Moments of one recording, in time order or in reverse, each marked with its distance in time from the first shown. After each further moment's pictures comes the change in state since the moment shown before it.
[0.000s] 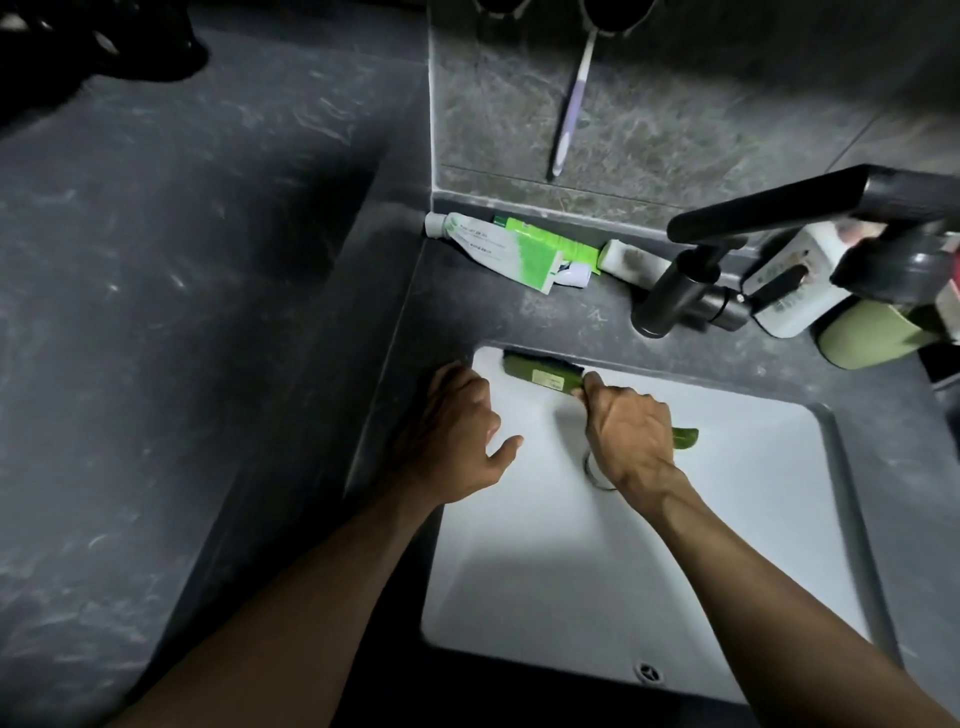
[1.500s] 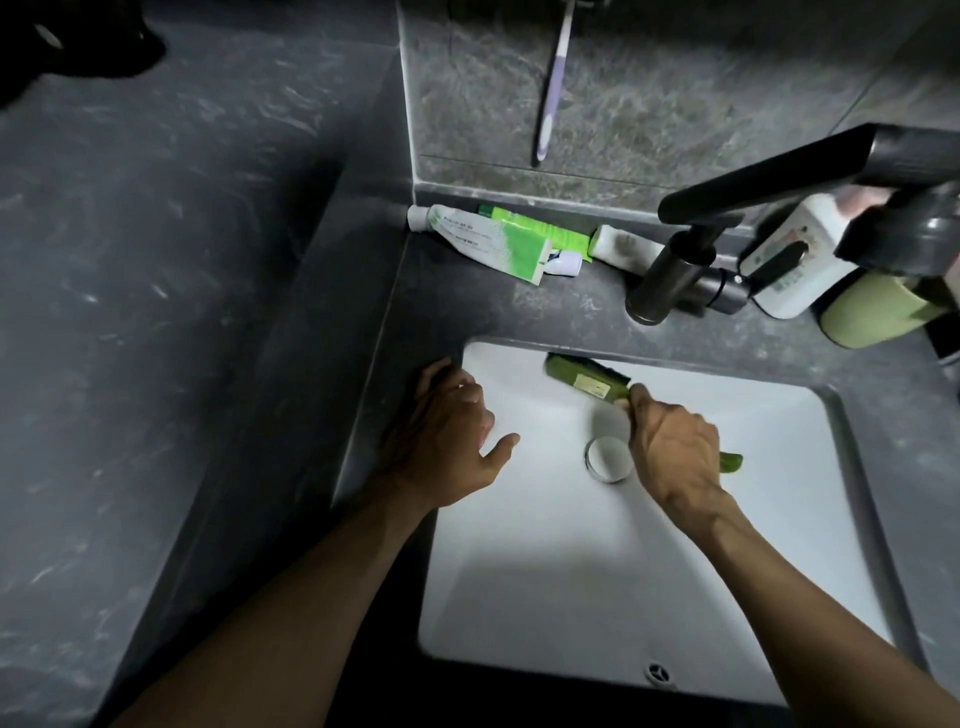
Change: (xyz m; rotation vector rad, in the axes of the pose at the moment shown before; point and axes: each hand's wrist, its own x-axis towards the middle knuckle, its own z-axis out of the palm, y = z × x) left_hand 0.001 0.000 0.002 -0.034 -0.003 0.006; right_hand -0.019 0.051 0.034 -0.065 -0.043 0.173
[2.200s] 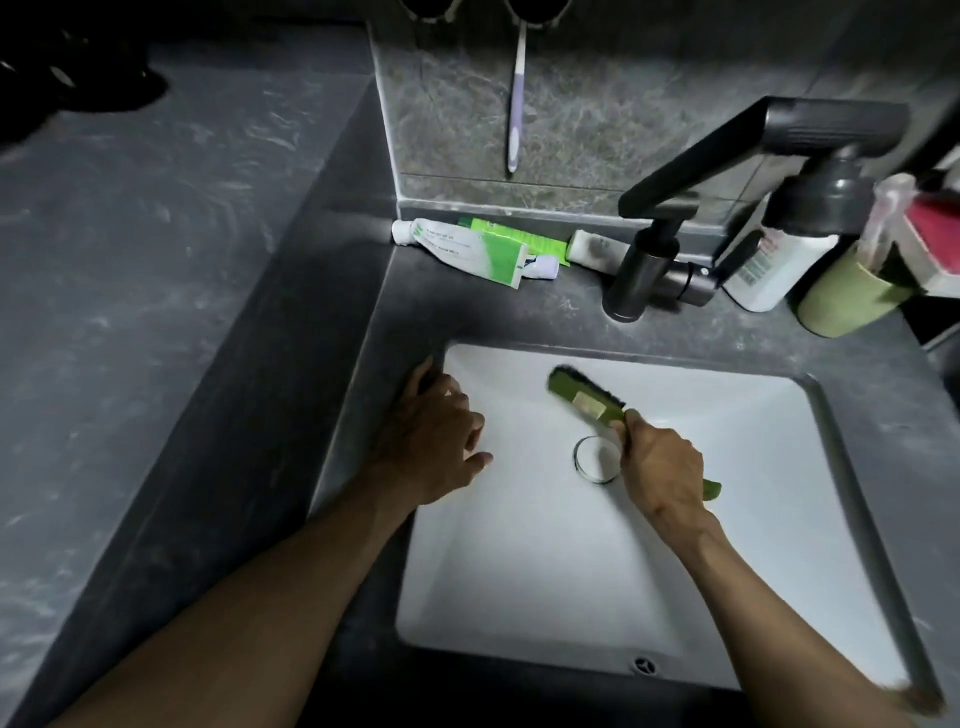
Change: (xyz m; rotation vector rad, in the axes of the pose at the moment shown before) left_hand -0.001 0.011 0.001 0.259 -0.299 -0.039; right_hand -0.021 0.014 0.029 0.266 0.031 0.081
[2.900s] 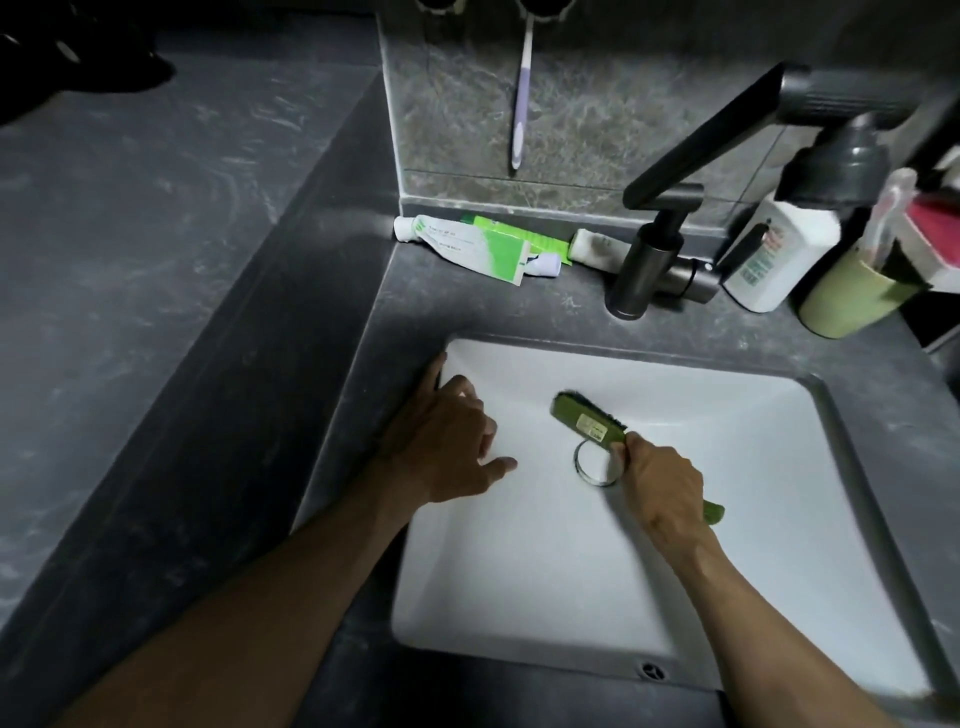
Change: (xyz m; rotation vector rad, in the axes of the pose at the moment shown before) left_hand -0.002 0.013 0.000 -0.024 0.047 0.062; right_hand -0.012 0.003 0.026 0.058 -0.010 0.092
